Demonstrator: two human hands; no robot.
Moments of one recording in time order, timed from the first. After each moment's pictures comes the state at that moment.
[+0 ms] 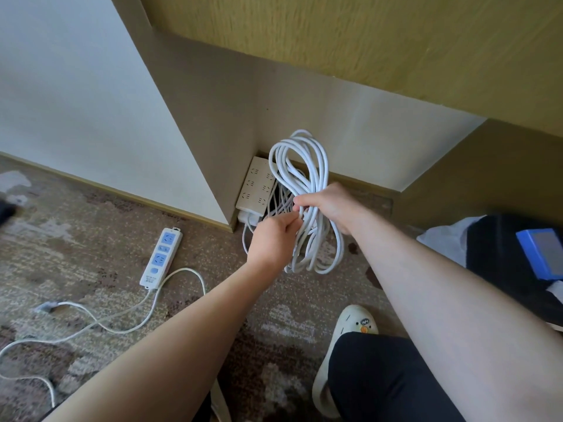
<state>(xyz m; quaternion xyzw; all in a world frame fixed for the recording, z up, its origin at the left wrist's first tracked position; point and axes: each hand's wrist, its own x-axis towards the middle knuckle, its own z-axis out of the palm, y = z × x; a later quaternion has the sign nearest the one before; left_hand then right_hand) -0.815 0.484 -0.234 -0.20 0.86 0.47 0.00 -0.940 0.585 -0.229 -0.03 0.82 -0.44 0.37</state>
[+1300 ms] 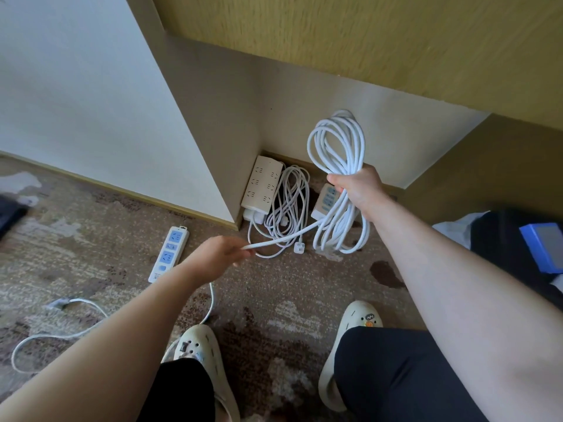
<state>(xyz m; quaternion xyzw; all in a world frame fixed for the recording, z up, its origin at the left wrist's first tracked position) -0.754 0.374 -0.246 -0.10 0.90 0.37 0.20 -0.959 0.610 -0.214 0.06 0.84 -0.50 0.22</state>
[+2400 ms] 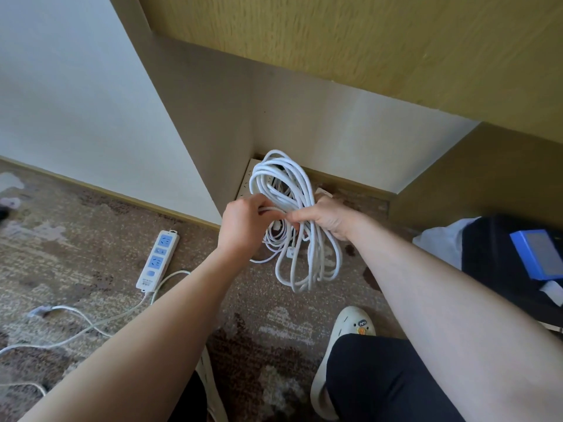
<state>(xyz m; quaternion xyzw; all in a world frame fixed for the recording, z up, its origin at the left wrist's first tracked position) -0.825 0.437 -0.215 -0.20 0.90 0.38 -0.07 -0.930 0.591 -0.219 -0.07 0.75 -0.46 0.48</state>
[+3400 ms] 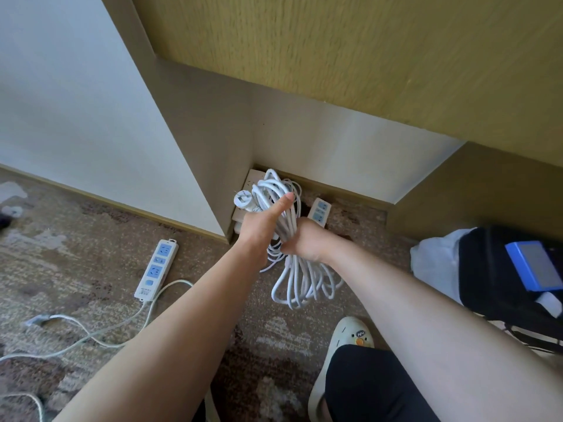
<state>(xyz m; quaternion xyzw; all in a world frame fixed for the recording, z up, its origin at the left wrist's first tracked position) -0.849 0.464 -0.207 -0.40 0.53 0.75 0.04 -0.899 0.571 -0.218 -0.20 0.84 -0.31 0.40</state>
